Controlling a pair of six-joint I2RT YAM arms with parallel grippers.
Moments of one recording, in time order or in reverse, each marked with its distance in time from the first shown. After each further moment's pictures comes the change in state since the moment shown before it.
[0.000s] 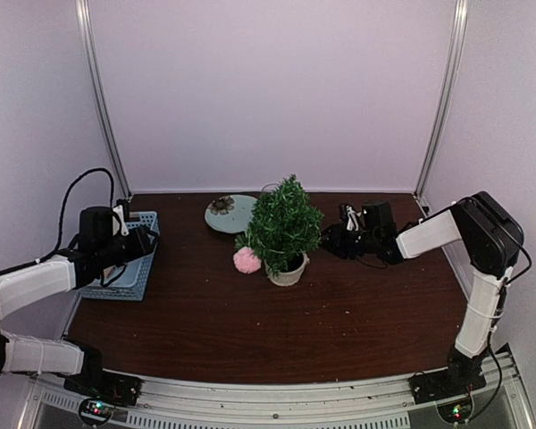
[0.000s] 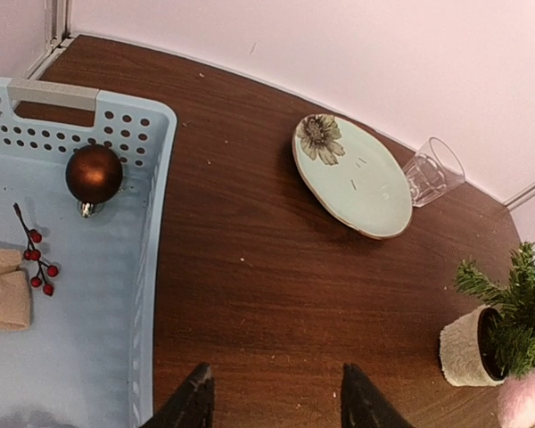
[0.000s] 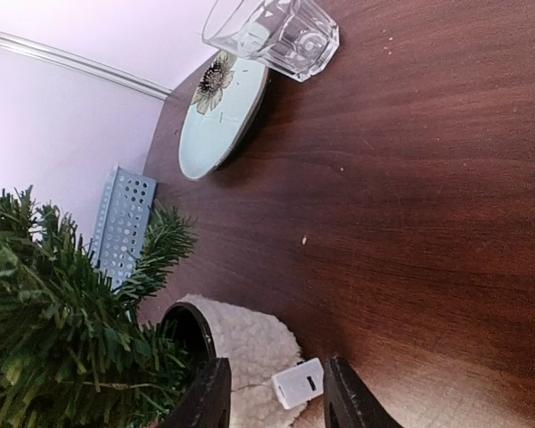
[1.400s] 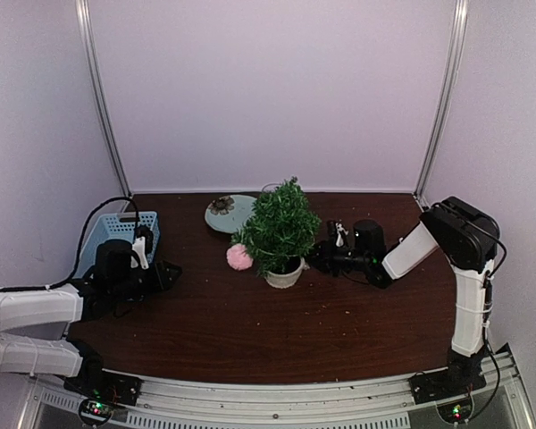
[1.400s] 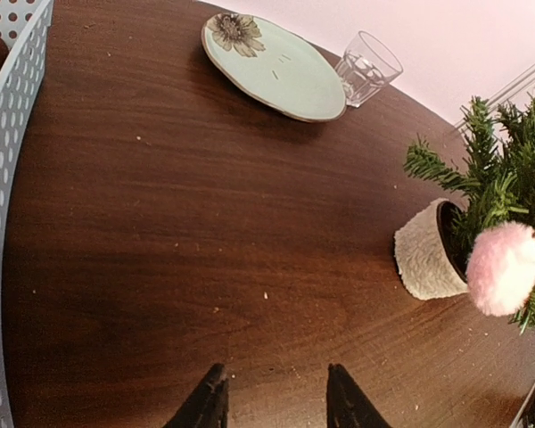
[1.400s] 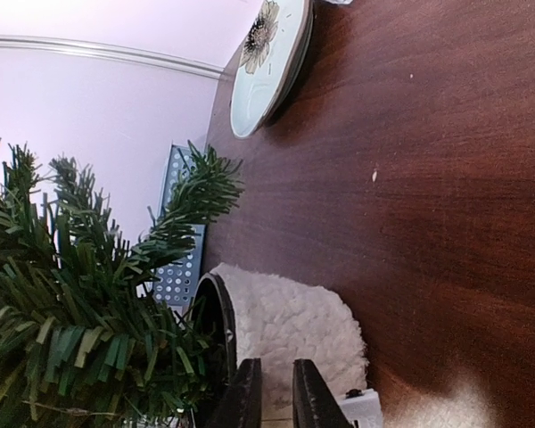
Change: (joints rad) left arm -0.254 -0.056 -0.227 0.167 -0.013 -0.099; right arm 0.082 0.171 -0.081 0.435 -0.092 0.295
